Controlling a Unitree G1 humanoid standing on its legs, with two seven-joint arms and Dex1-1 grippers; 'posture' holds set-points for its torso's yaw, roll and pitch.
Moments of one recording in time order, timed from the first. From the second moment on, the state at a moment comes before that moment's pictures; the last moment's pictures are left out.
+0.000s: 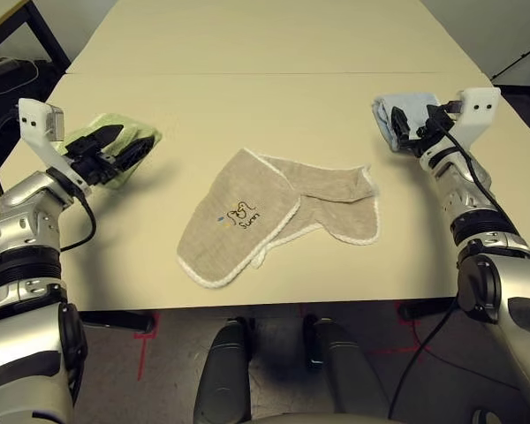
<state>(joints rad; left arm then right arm) -0.68 0.81 0.27 0.68 -0.39 0.19 -1.18 -0.97 -0.40 -0.29 1.13 0.20 -0.29 0.42</state>
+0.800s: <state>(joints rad) -0.63 0.82 0.14 0.61 -0.31 0.00 -1.36 -0.97 -0.43 -0.25 1.13 0.17 -0.24 0.50</state>
